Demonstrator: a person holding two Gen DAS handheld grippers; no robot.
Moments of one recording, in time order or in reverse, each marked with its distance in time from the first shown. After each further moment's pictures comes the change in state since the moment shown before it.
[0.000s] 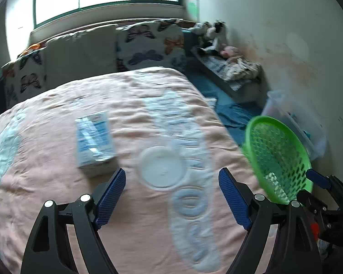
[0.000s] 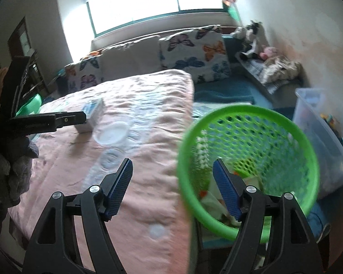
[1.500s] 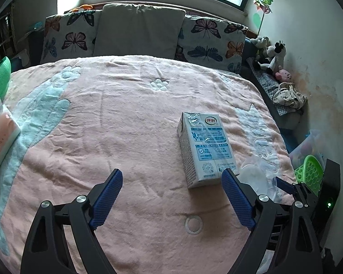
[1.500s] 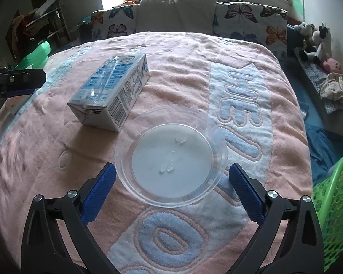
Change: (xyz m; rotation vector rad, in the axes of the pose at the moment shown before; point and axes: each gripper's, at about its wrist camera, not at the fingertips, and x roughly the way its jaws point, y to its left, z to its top) left arm 0.013 0.152 0.007 -0.284 0.061 0.118; right arm 0.192 0.119 0.041 -0.230 0.239 0.099
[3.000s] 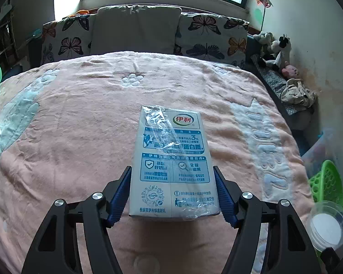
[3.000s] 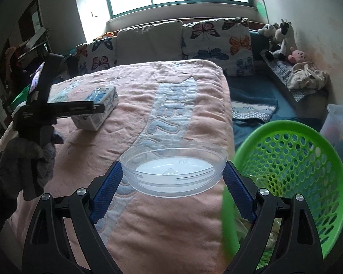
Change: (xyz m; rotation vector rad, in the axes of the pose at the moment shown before) left arm 0.064 -0.063 -0.003 0.013 -0.046 0.060; right arm -0.116 -0.060 -0.058 0.139 -0.159 -0.053
